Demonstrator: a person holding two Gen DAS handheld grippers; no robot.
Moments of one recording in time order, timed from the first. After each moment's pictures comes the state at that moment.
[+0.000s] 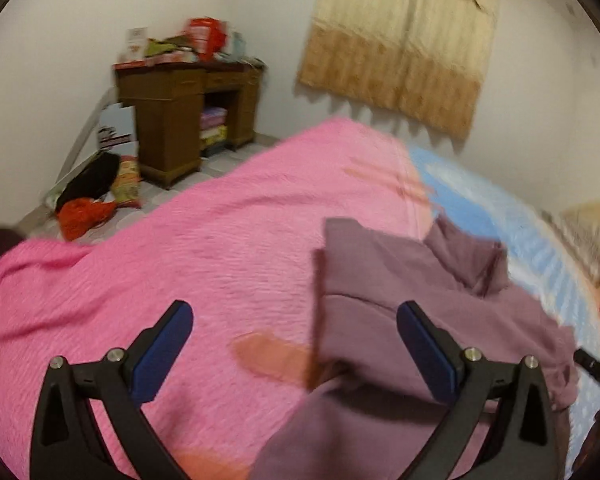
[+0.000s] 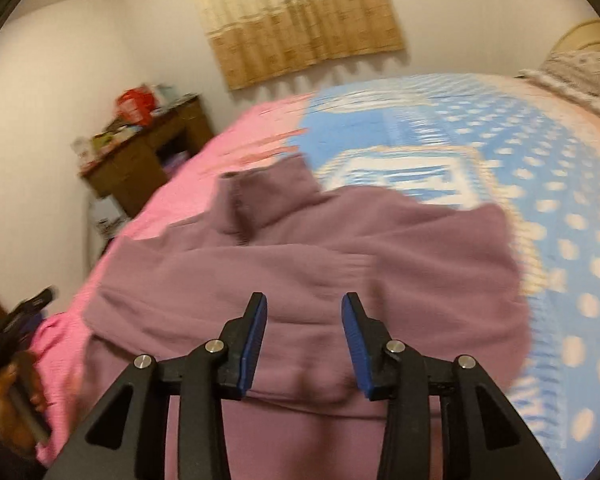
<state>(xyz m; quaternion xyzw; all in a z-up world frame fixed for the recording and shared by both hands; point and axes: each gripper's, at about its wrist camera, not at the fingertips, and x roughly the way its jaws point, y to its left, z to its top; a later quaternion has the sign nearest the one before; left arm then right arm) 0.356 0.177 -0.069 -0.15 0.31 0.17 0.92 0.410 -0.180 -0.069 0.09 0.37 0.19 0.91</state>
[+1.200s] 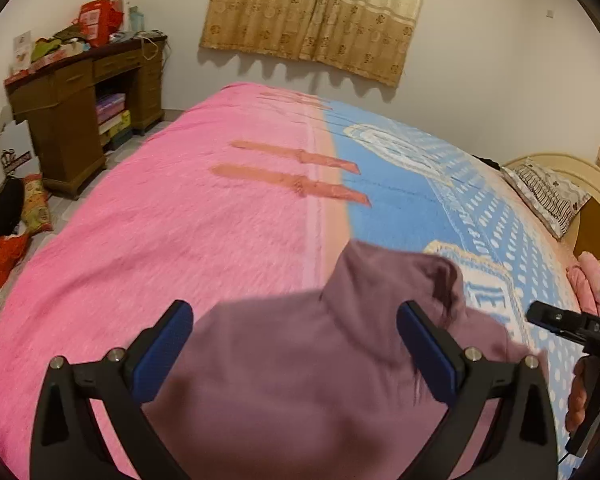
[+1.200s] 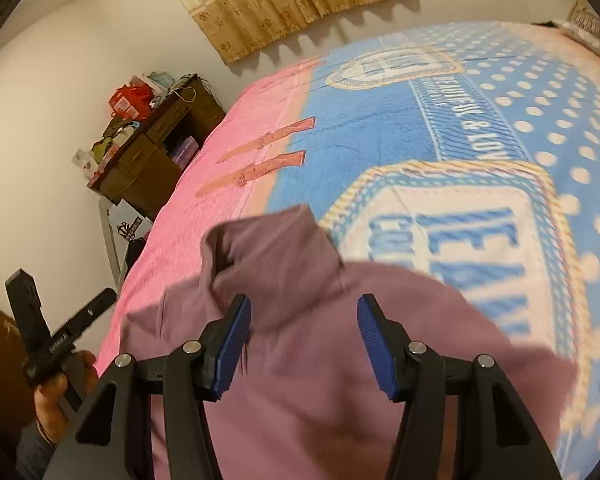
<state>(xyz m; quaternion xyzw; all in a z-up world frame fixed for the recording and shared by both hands) 0.532 0.133 -0.044 -0.14 0.37 0.02 0.92 0.613 -0.176 -0.045 0.15 0.46 0.21 0.85</state>
